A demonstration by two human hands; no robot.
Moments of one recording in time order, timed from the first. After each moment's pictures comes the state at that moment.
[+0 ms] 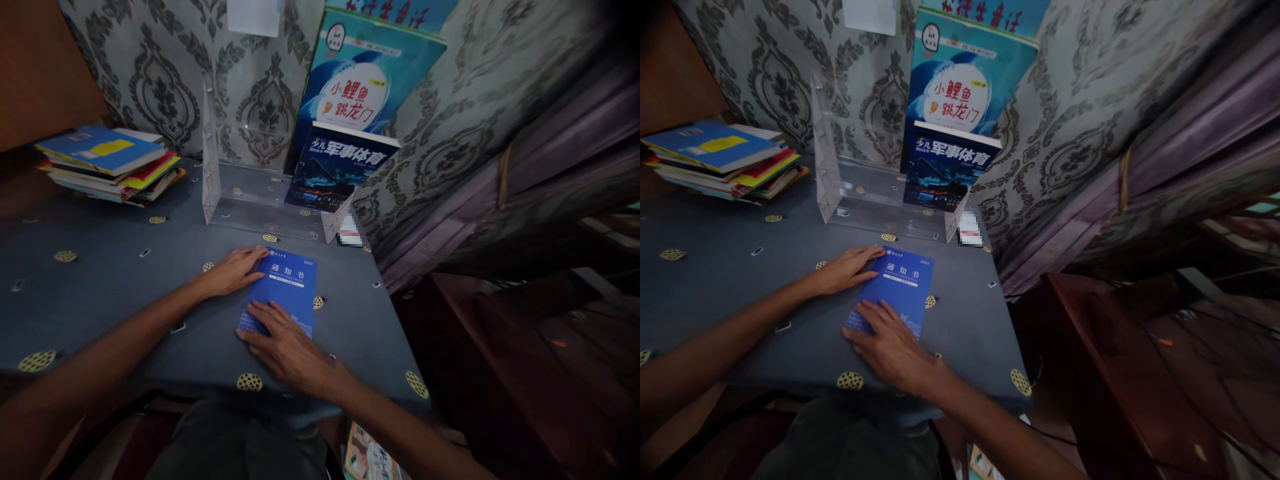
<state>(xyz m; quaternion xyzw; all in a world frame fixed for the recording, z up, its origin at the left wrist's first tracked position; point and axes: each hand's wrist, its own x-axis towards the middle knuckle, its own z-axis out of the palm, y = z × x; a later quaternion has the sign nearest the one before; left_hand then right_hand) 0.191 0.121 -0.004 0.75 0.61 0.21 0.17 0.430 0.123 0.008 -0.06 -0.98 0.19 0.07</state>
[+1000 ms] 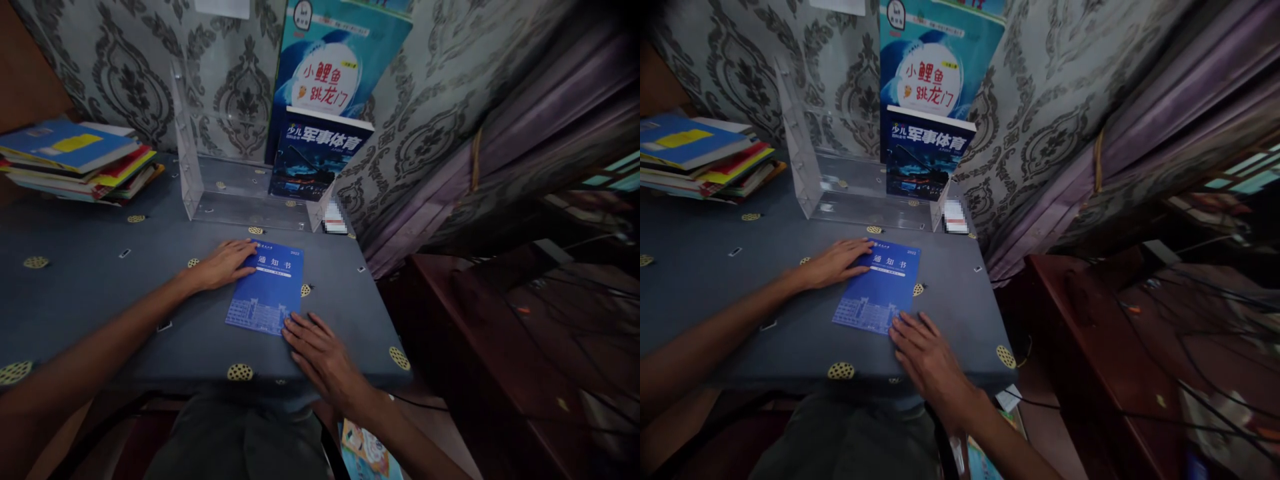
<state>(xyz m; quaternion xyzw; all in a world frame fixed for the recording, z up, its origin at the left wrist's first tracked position) 0.193 0.133 -0.004 0.78 0.59 0.16 0.15 0.522 0.120 -0.015 -0.15 -0.96 0.17 0.14</state>
